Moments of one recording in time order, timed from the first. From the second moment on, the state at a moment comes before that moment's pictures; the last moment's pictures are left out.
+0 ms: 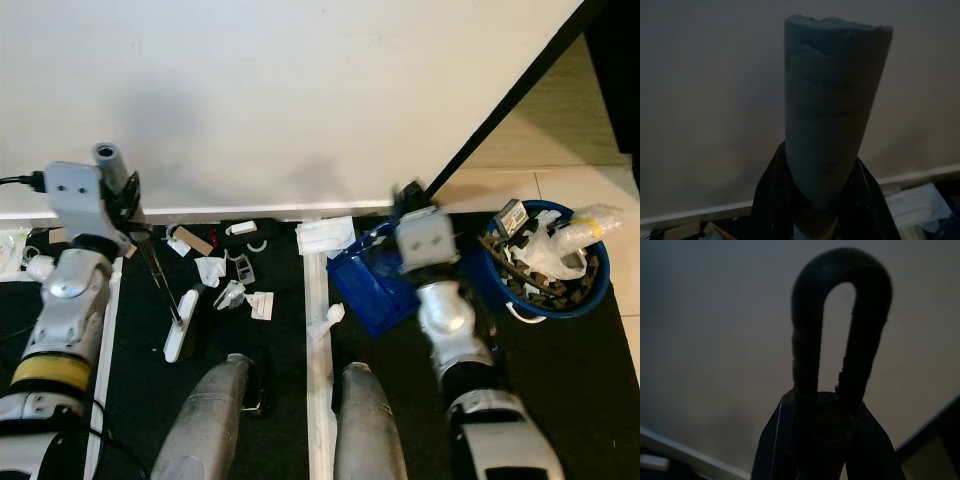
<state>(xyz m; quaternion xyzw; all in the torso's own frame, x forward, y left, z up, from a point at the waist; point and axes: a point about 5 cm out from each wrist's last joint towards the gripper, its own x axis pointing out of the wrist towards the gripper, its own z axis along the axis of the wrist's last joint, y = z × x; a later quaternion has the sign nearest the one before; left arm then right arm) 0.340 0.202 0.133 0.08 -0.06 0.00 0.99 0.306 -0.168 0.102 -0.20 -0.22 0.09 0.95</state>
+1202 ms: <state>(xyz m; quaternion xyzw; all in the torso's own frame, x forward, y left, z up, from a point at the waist) 0.388 0.084 0.181 -0.22 -0.04 0.09 0.97 0.289 -0.202 0.066 -0.08 -0.10 -0.08 0.99</state>
